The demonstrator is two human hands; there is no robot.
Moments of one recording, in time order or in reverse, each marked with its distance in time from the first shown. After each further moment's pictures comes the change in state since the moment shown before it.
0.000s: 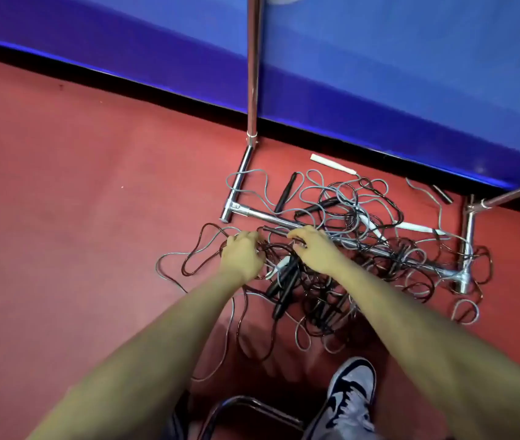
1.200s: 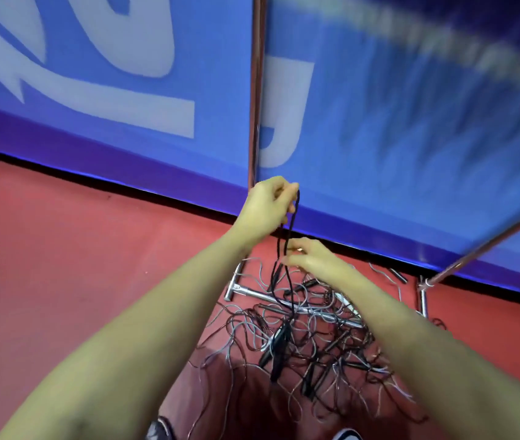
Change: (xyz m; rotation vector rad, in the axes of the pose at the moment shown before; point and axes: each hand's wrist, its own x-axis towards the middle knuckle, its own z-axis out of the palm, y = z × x) left_hand -0.100 0.214 -0.242 -0.557 0.310 0.486; right_hand -0.111 -0.151 -0.178 0.365 0.104 -0.228
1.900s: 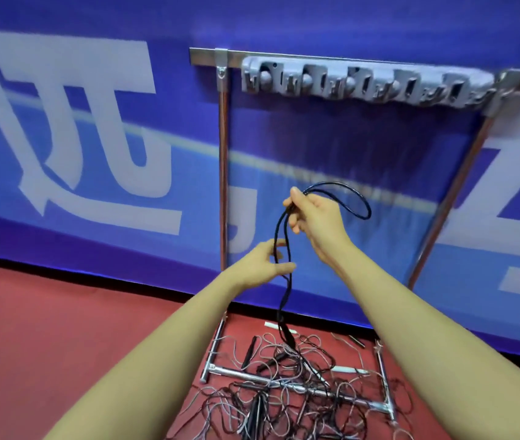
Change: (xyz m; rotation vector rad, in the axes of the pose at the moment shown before) left_hand -0.088 0.143 0.001 0.219 -0.293 0.064; right_hand -0.142 -0.192 -0.110 0.488 0.572 -0.439
